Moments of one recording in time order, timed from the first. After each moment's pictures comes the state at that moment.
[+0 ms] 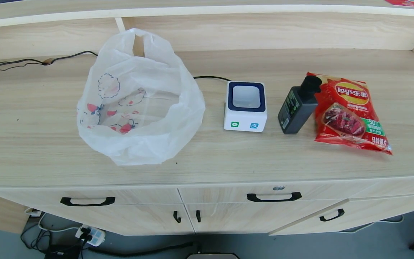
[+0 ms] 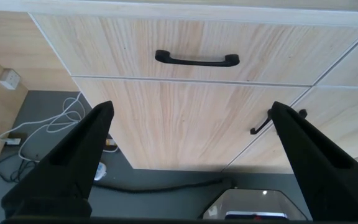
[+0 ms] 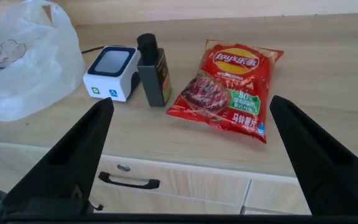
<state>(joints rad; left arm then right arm) 0.00 0.00 0.00 -0.02 0.00 0.02 0.09 0.59 -0.32 -0.55 0.15 0.06</state>
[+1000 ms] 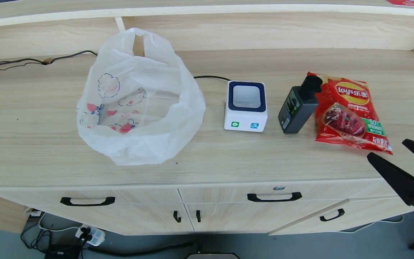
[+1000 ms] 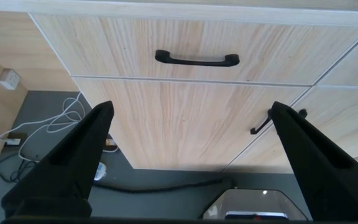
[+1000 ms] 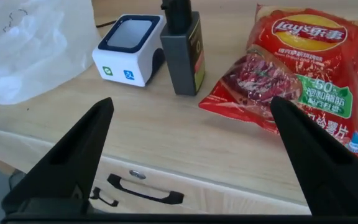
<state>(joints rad) 0.00 0.00 0.00 -0.02 0.00 0.03 0.31 1.12 -0.12 -1.22 0.06 0.03</state>
